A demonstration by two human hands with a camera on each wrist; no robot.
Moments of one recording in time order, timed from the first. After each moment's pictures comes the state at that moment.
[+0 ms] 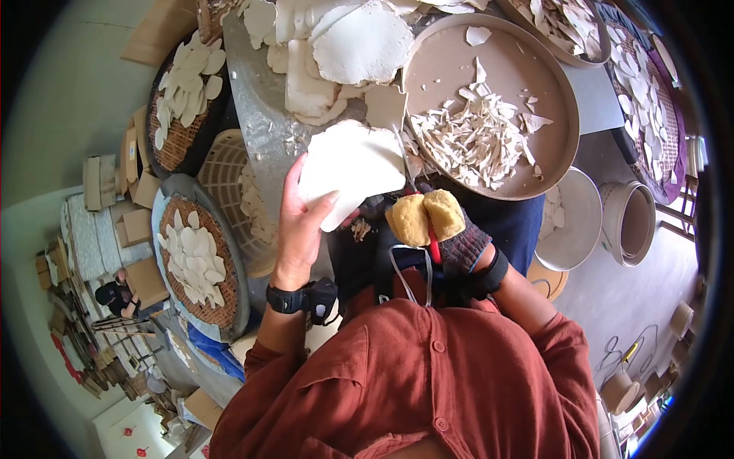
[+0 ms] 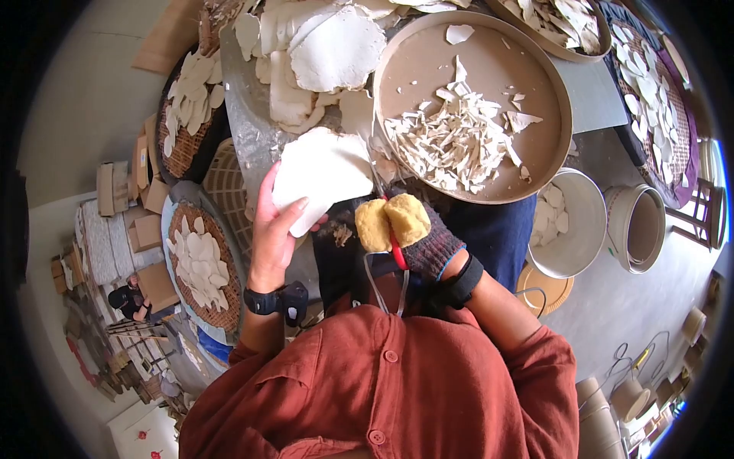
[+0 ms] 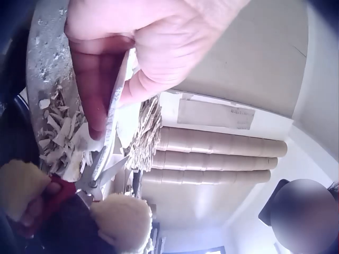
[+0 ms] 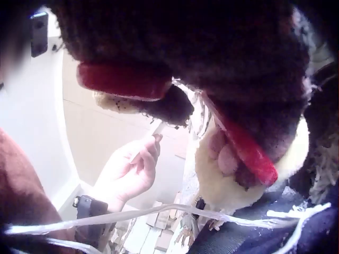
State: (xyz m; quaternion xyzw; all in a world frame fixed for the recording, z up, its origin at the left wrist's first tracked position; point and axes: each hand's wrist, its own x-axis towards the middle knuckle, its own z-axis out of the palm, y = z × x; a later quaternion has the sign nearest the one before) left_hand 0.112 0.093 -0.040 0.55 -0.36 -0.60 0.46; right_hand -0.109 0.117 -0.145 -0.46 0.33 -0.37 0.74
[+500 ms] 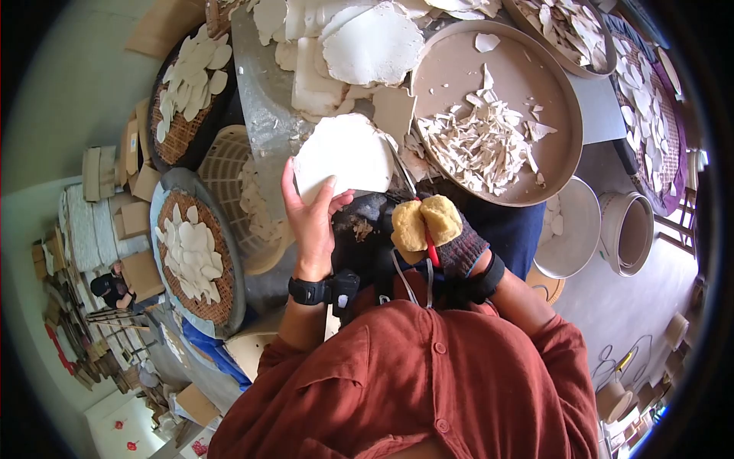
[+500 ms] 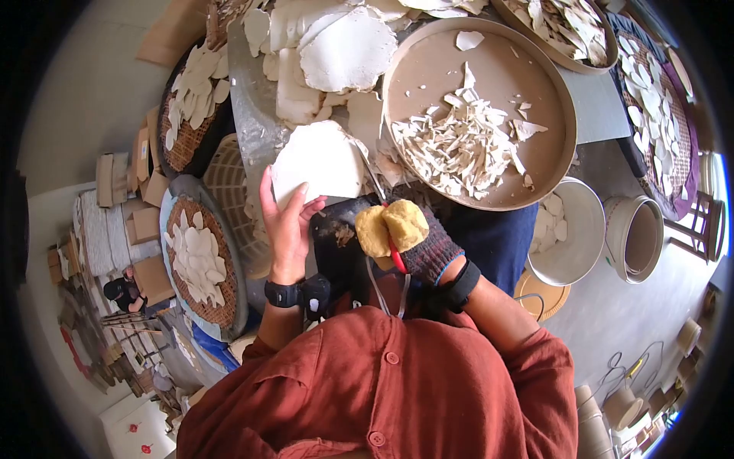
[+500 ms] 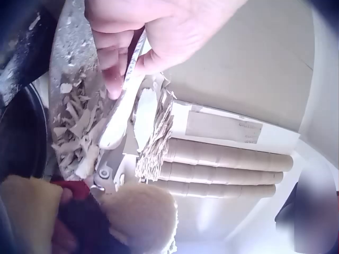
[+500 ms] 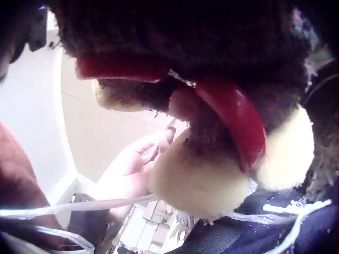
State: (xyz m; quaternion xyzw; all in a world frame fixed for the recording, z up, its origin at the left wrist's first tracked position) left_hand 0.102 0.093 -0.072 0.59 -0.28 -0.49 0.58; right_hand -0.103 0.115 -0.133 -0.51 0.32 -0.37 0.71
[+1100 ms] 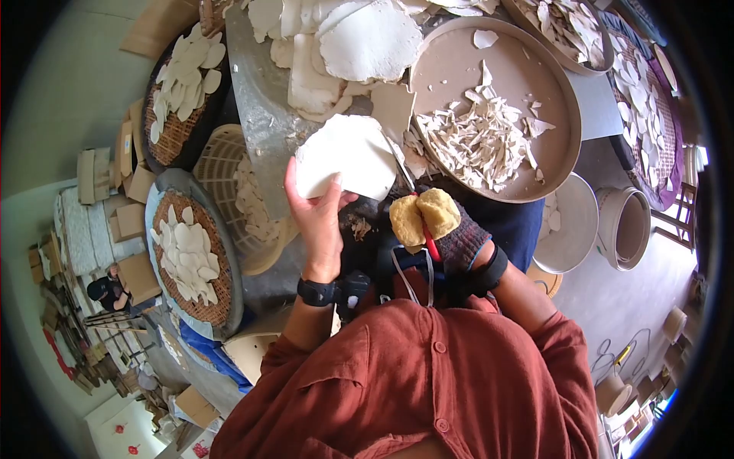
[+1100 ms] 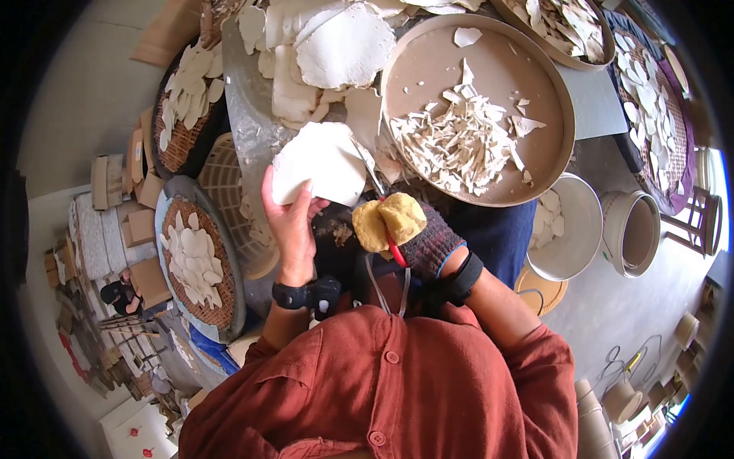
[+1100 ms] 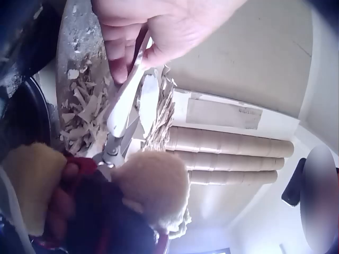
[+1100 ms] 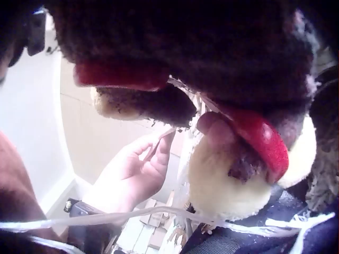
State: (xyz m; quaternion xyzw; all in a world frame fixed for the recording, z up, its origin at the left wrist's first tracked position) left_hand 0.094 0.093 -0.084 0.61 -0.30 -0.45 0.58; right_hand -0.107 0.109 -0.146 -0.67 0.33 -0.33 0.58
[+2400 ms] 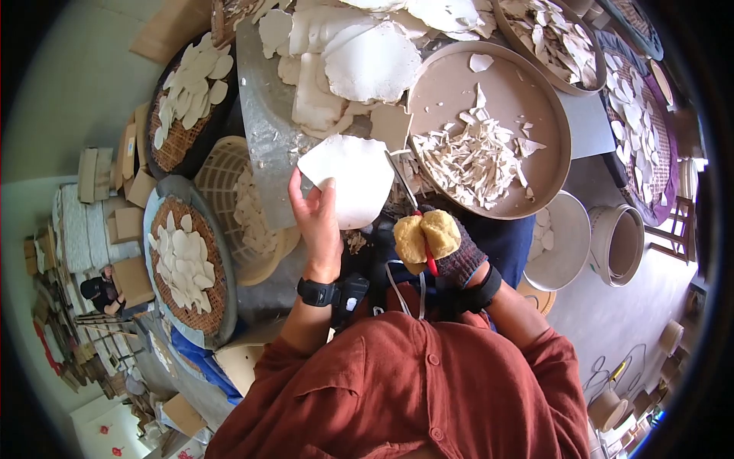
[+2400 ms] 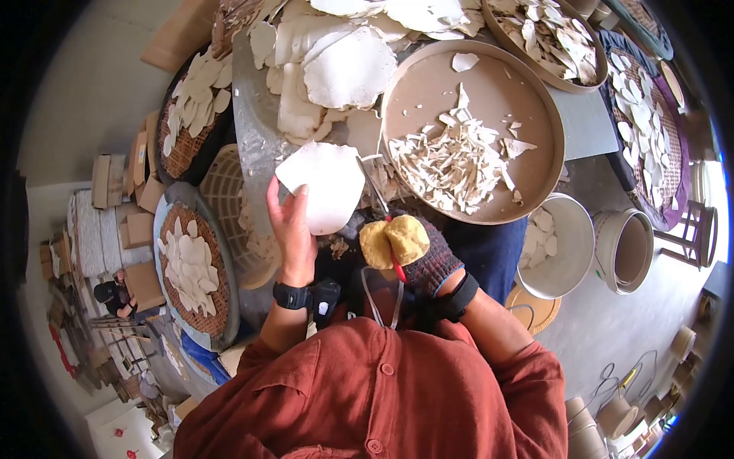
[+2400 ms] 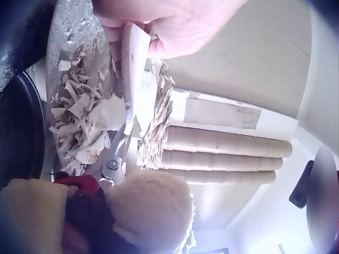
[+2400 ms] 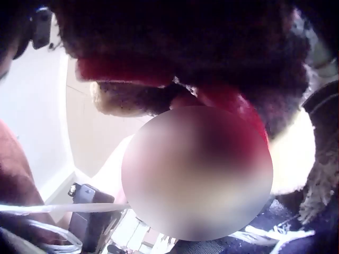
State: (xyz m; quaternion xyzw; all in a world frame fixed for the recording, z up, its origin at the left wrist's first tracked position) left_hand 0.086 0.087 -0.087 0.57 -0.29 -0.45 0.62; right_hand -0.119 0.120 -0.142 -0.40 0.36 -0.34 0.77
